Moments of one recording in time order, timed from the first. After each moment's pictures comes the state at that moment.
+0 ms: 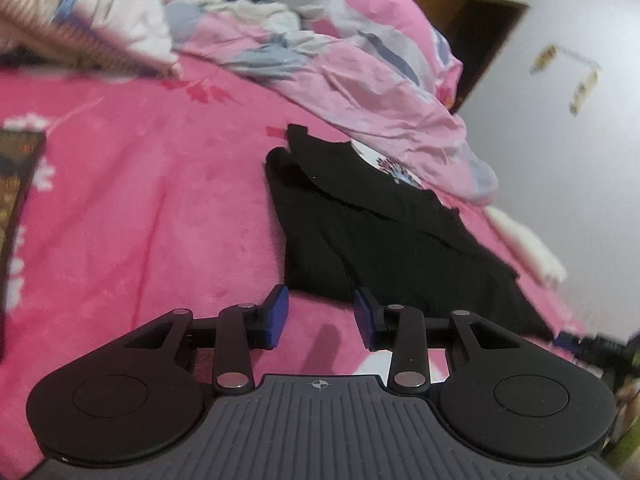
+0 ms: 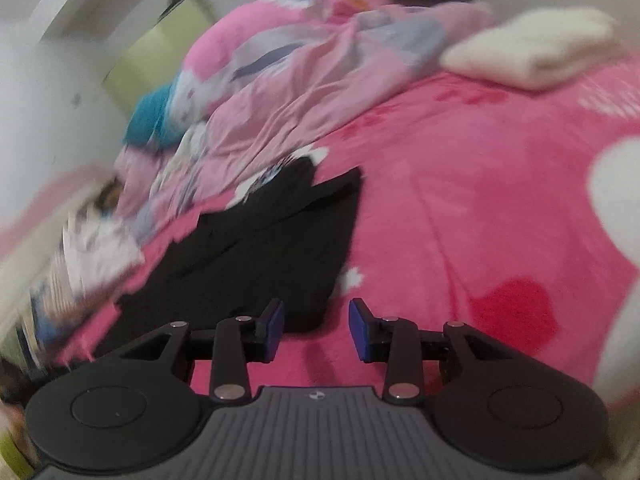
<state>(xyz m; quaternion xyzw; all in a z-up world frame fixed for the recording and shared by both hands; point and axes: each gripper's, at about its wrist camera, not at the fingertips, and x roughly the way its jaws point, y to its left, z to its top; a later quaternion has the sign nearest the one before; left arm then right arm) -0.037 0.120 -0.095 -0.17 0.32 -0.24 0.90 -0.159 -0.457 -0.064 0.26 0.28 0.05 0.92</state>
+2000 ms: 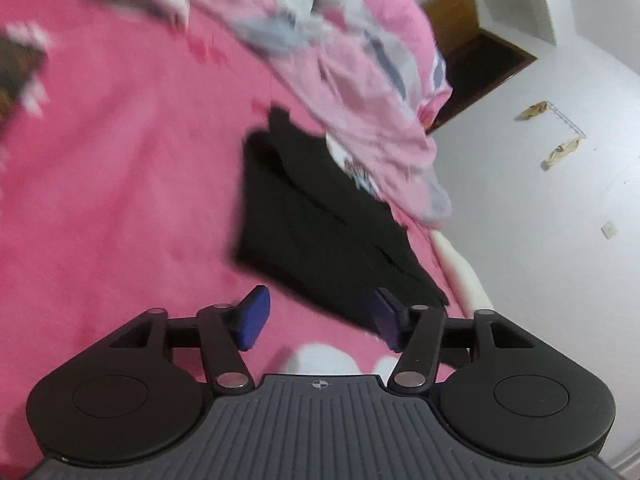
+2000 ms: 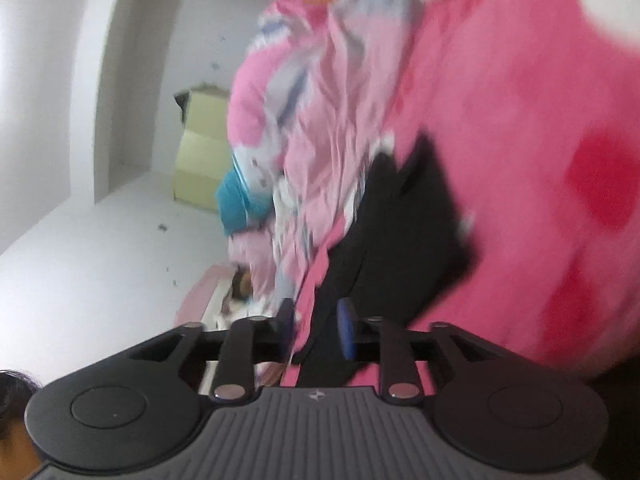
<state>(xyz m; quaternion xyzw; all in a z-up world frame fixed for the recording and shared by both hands) -0.023 0.136 -0.100 -0.34 0.36 -0.28 0.82 -0.180 -0.463 -0.081 0.58 0.22 0.16 0.77</state>
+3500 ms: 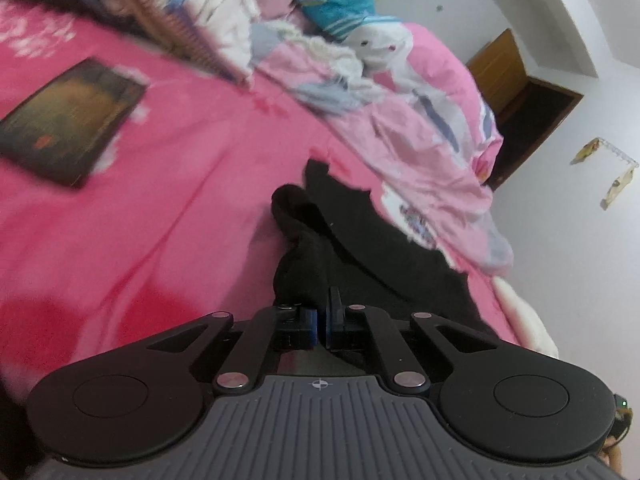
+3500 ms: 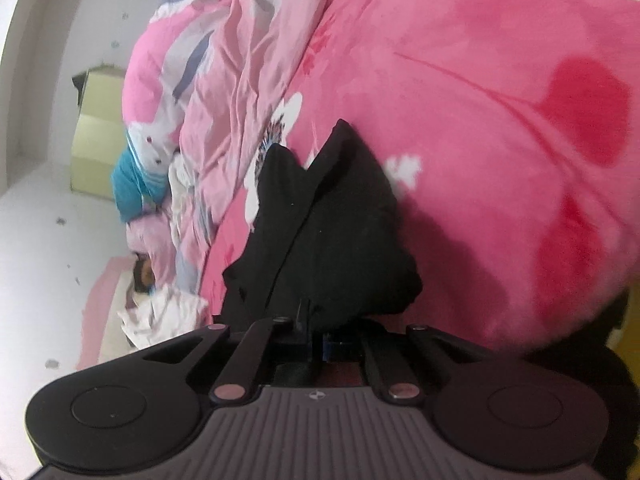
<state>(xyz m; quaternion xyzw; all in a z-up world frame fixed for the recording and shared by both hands) -0.116 0.127 -0.095 -0.31 0.30 -0.14 0.89 -0.156 -0.440 -0.077 0.54 0.33 0.03 0.78</state>
